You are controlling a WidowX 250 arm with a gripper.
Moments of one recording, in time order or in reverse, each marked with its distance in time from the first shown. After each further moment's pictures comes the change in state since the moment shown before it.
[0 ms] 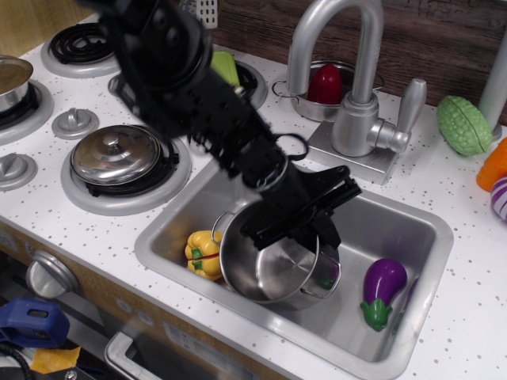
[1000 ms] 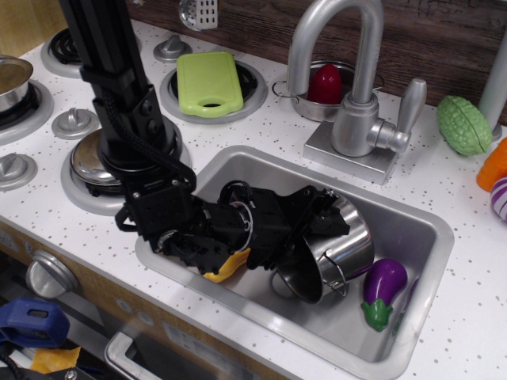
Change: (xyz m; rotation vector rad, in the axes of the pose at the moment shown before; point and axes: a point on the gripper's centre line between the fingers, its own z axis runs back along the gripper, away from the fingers) arm 0.008 0.006 -0.017 -0.494 -0.229 0.020
